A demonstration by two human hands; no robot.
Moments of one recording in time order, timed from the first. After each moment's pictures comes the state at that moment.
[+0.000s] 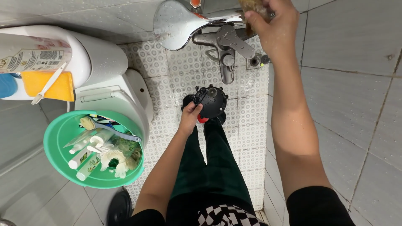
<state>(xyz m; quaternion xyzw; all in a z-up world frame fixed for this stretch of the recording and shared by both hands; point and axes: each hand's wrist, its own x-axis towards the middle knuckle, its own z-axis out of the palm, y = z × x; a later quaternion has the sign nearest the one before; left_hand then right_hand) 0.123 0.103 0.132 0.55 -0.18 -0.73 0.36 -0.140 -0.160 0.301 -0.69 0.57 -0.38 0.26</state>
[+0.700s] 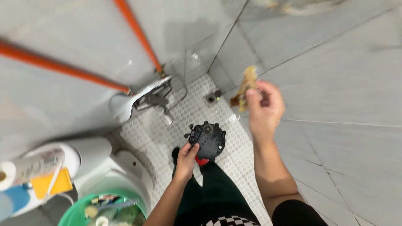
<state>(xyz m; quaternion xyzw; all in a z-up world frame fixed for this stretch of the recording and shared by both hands) -0.007 0.103 0.354 0.43 -0.28 -0.81 0.29 -0.258 0.054 0.539 -0.34 0.65 -0.66 0.17</state>
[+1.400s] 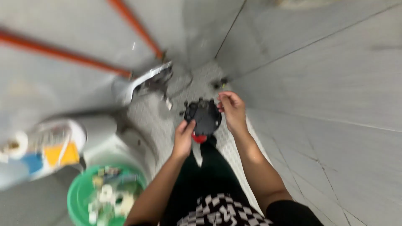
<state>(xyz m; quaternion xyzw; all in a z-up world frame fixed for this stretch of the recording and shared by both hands) -0.047 0.077 0.387 0.45 -0.27 -0.77 0.36 -0.257 0.071 0.423 -0.13 0.61 -0.62 0.48</state>
